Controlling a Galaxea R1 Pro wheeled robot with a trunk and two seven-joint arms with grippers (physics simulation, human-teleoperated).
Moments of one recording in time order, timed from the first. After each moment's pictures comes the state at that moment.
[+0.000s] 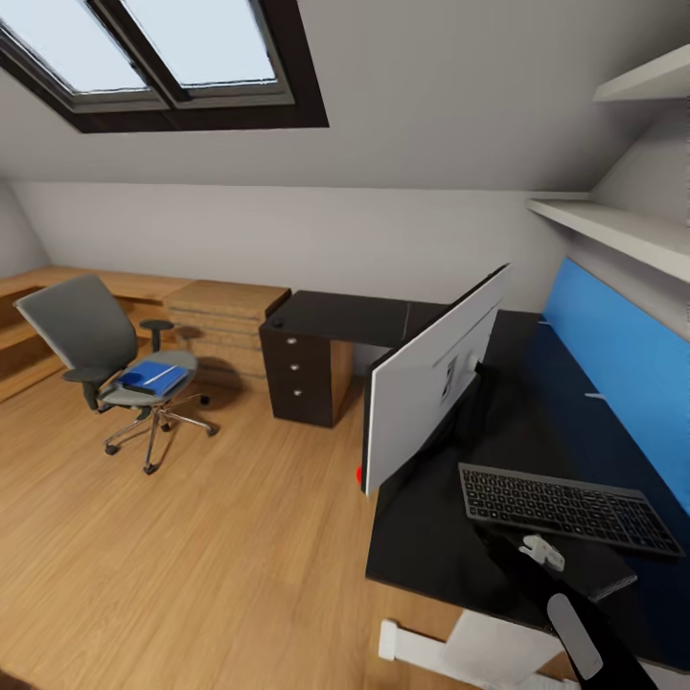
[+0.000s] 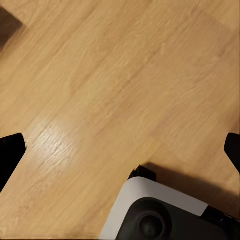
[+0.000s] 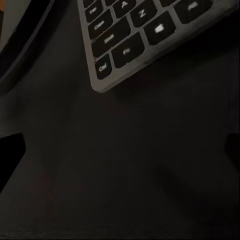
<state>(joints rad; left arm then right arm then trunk) 0.14 0.12 0.07 -0.68 0.41 -0.16 0.06 -0.38 -0.13 -0.22 -0.78 -0.63 0.25 0.23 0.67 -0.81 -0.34</state>
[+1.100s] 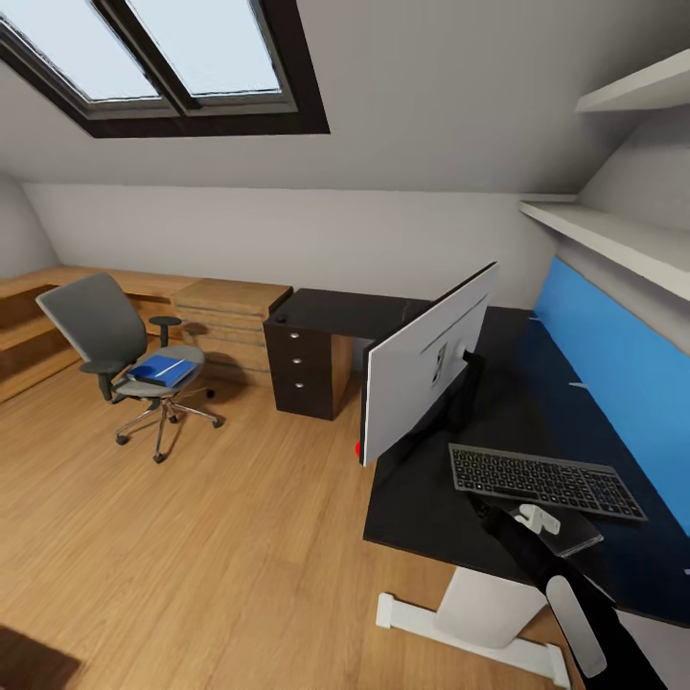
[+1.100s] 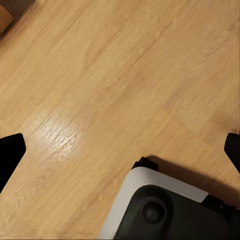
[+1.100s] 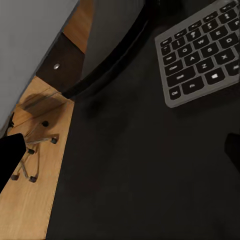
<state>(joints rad) 0.14 0.11 0.07 -0.66 0.41 -0.16 0.07 -0.33 -0.11 -0.21 -1.04 -0.59 0.25 0.28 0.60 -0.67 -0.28</state>
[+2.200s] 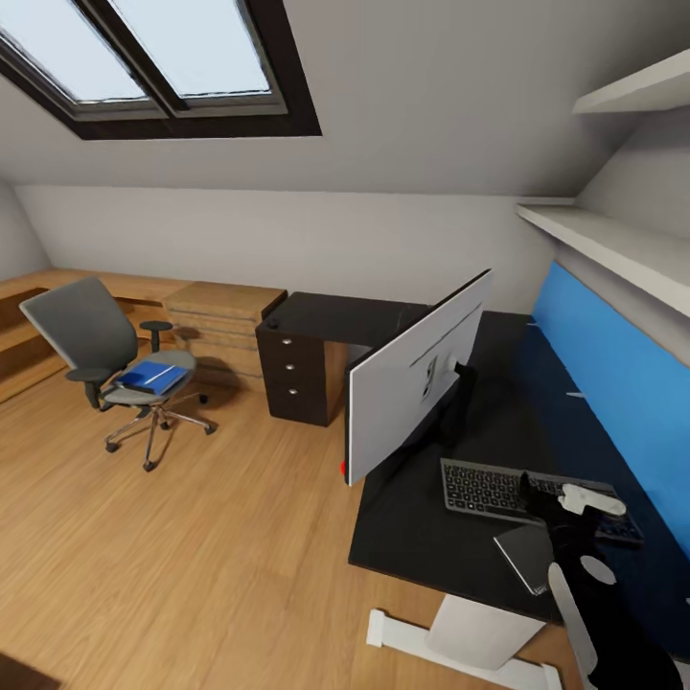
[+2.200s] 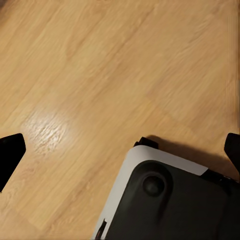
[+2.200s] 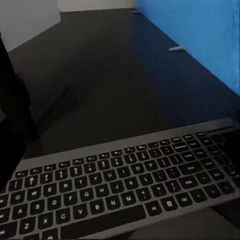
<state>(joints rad) 0.14 0.09 0.06 -0.61 0.36 -0.16 0.07 -0.33 -0.11 -0.21 -1.18 -0.15 0.03 -0.19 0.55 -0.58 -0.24</state>
